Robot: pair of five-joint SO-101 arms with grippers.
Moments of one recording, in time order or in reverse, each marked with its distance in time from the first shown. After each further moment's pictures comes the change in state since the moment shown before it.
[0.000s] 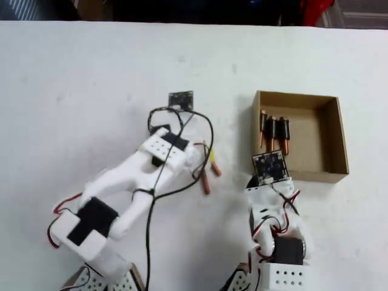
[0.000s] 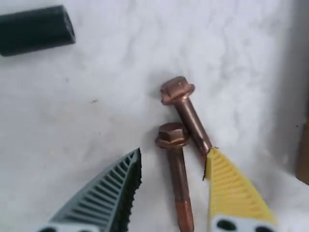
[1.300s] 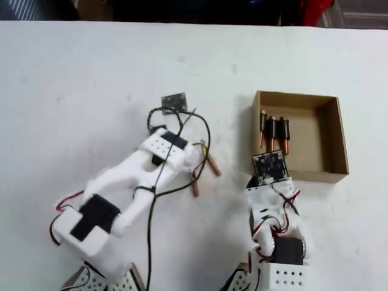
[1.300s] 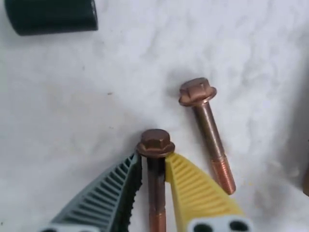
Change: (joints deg) left arm -0.7 2.3 -0.4 1.1 5.8; right arm 0.0 0.0 0.0 0.0 0.0
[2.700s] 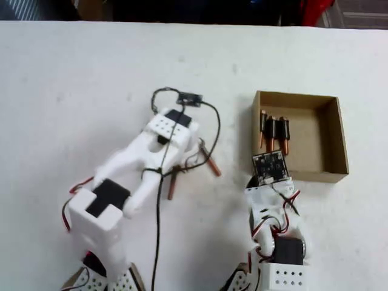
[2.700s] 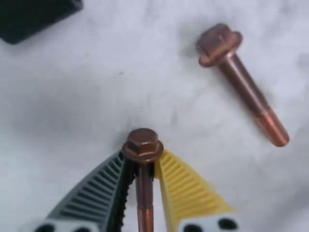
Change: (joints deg) left arm -3.2 10.5 -19.1 25.6 -22.8; right arm 0.0 0.0 0.0 0.0 0.0
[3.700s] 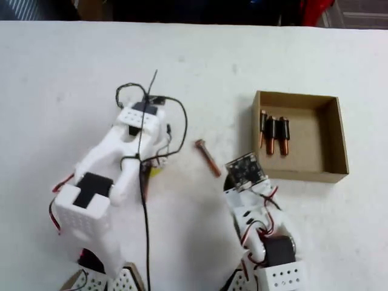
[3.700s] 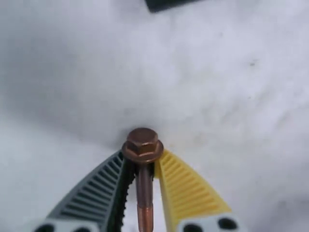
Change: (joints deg) left arm -12.2 0.7 2.5 5.6 -4.2; right arm -16.4 -0.1 0.9 -4.9 -0.1
